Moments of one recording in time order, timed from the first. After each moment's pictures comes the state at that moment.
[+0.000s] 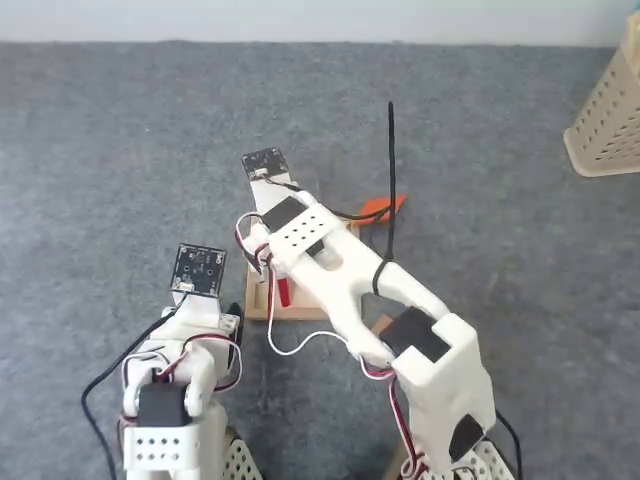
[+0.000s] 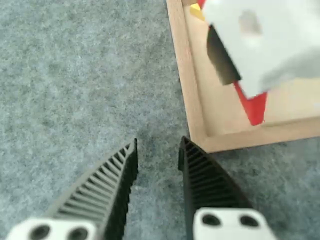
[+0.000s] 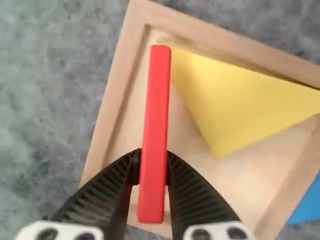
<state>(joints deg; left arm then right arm) -6.5 -103.3 96.7 72.0 -4.0 -46.2 25.4 -3.4 65.1 -22.5</state>
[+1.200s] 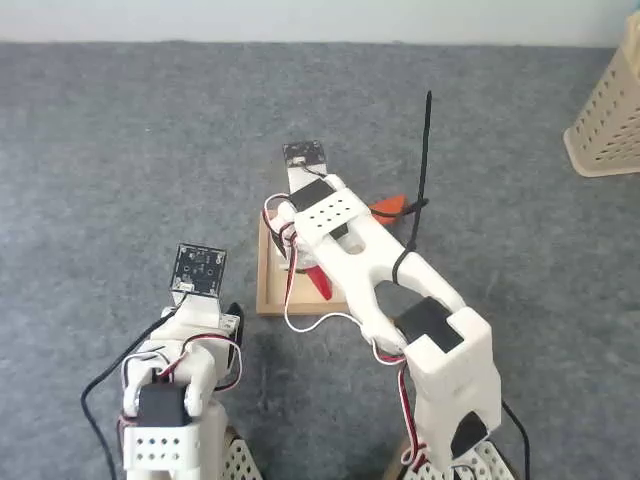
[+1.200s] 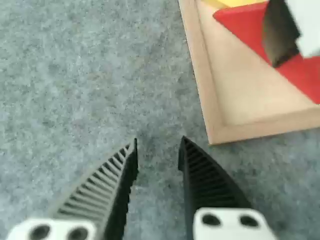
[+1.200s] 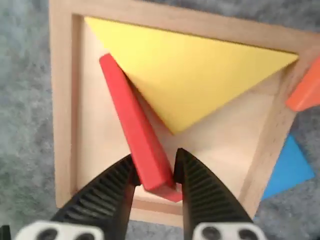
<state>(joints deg) -6.5 -103.3 96.7 72.0 -4.0 -39.8 25.3 -3.5 70.3 -26.7</state>
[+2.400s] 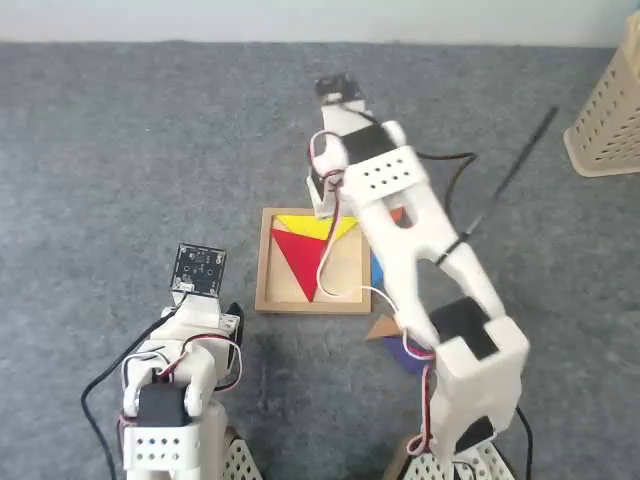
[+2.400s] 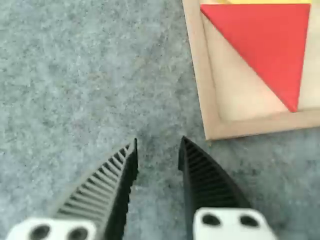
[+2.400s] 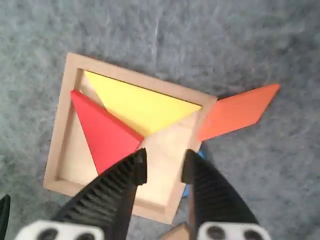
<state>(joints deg) -6.5 -103.3 96.7 72.0 -4.0 -29.5 16.9 -16.9 82.7 -10.0</state>
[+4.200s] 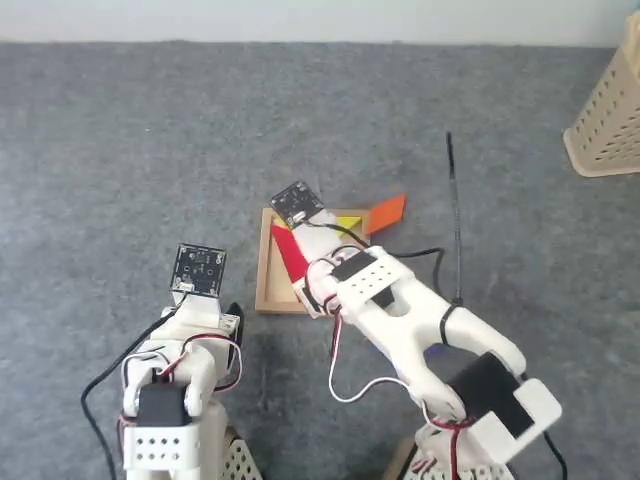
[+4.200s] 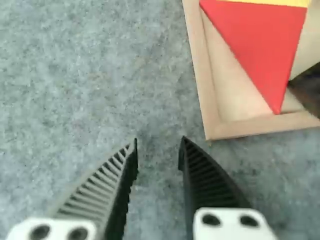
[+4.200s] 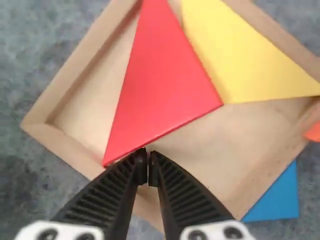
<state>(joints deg) -6.5 -103.3 96.7 72.0 -4.0 -40.6 -0.3 41.2 36.3 0.6</state>
